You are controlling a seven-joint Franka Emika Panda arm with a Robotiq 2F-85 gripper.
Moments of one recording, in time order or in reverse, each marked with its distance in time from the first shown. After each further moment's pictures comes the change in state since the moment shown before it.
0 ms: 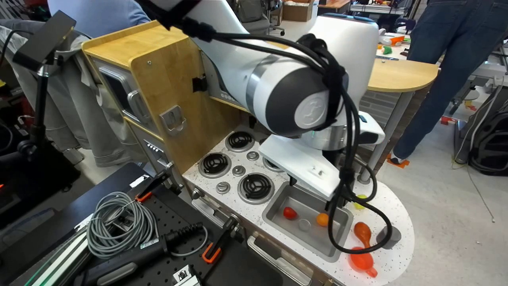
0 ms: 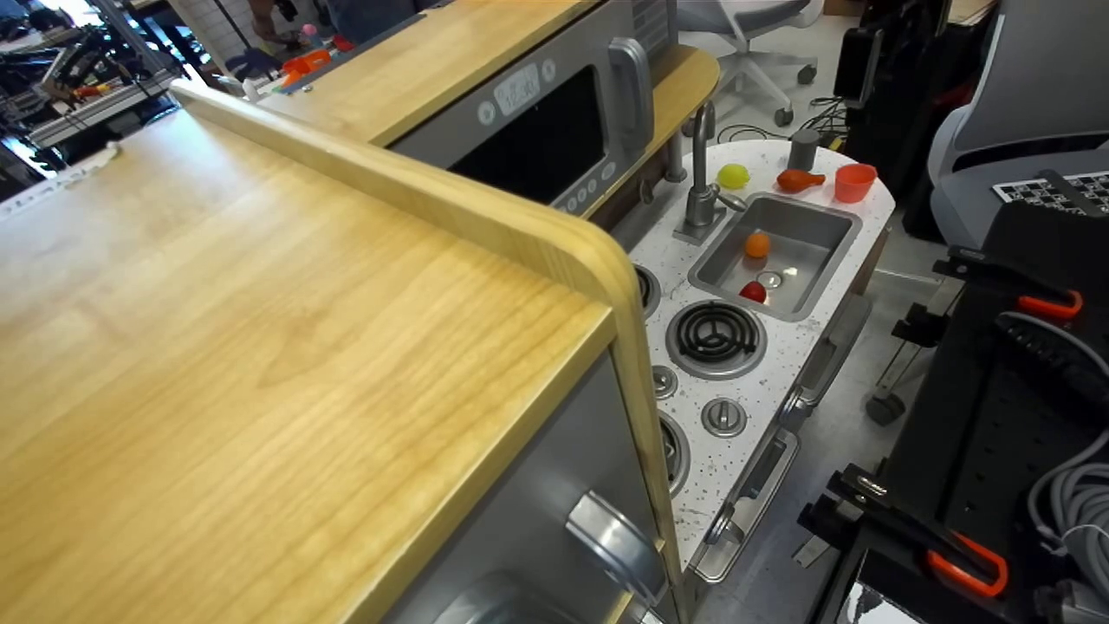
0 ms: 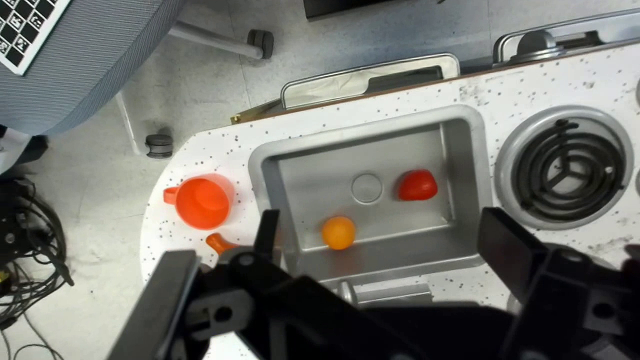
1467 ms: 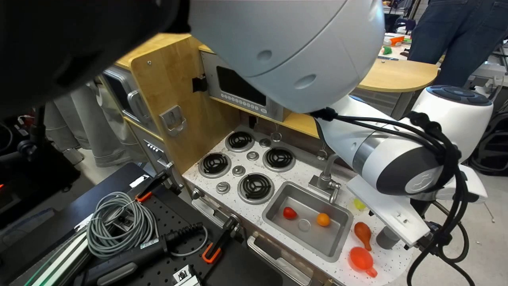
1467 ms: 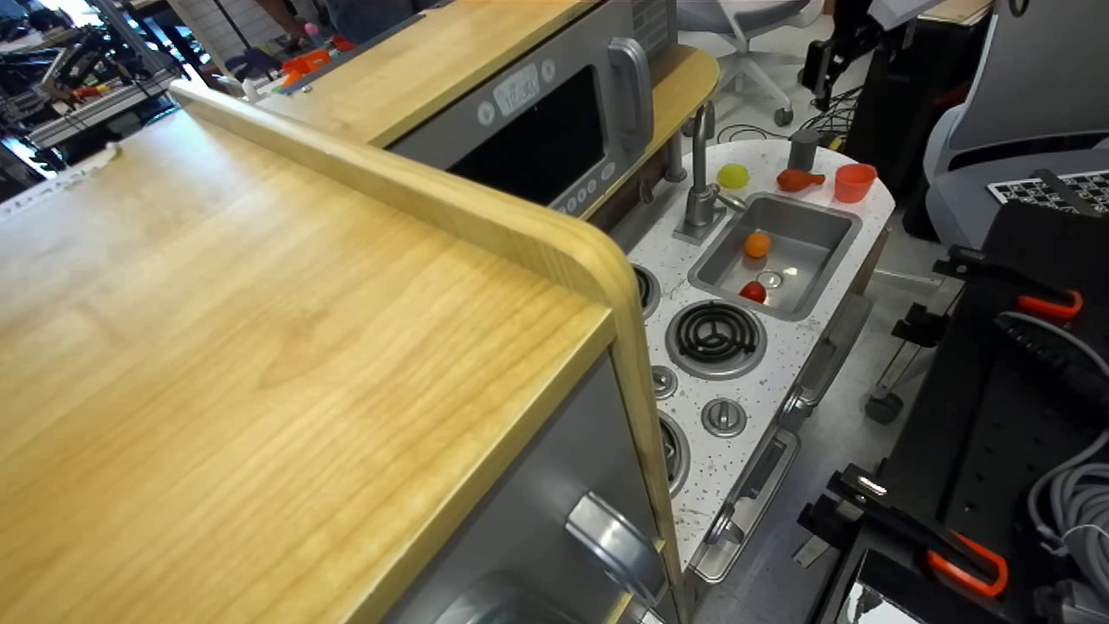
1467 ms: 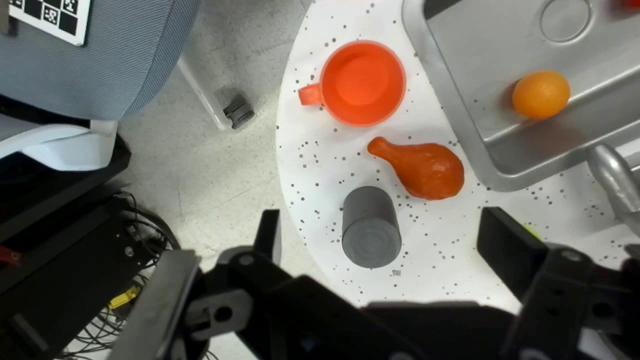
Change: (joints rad) arm -0.181 0.504 -0.006 0.608 0.041 -0.002 0.180
